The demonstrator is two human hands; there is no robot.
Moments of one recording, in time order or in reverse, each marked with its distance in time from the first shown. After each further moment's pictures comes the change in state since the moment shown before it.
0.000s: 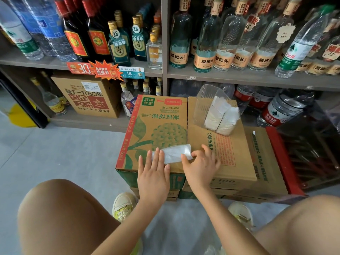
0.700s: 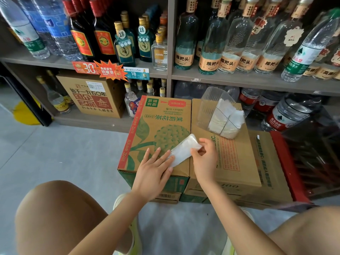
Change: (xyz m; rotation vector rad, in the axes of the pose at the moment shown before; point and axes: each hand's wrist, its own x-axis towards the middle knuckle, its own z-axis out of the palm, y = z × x) left_hand 0.020 -0.032 -0.008 -0.157 0.000 0.333; right_hand 0.025 -0.008 -0.009 0.677 -0.133 0.086
